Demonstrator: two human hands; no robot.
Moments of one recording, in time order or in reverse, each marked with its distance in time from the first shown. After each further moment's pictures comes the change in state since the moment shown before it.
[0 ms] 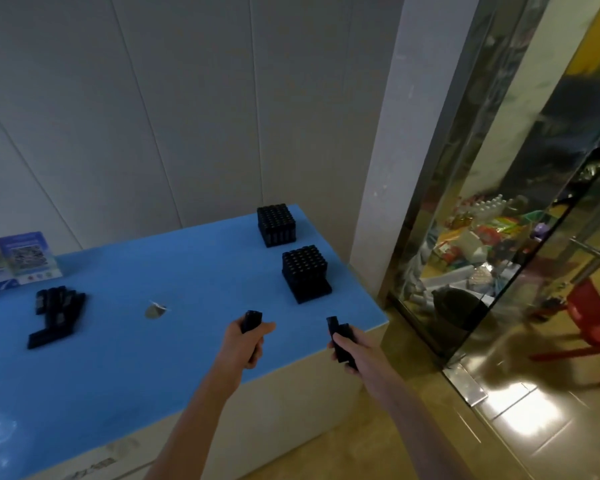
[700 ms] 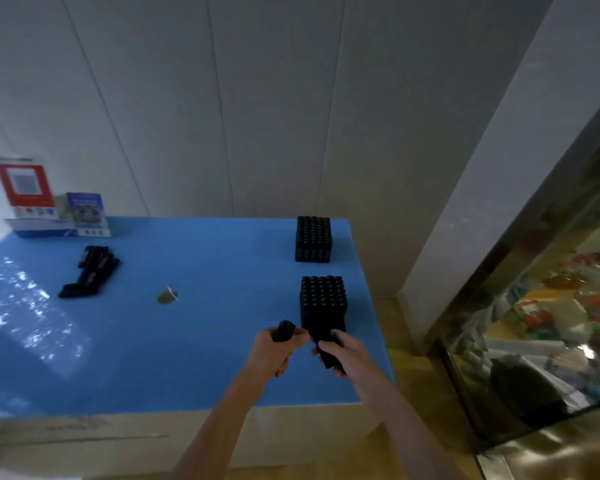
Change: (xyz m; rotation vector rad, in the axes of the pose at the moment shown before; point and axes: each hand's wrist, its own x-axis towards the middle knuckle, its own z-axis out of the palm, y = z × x) left_hand 0.074 0.019 0.095 -0.027 0.216 -0.066; right_hand 0.138 -0.063 -0.026 -0.270 -0.380 0.048
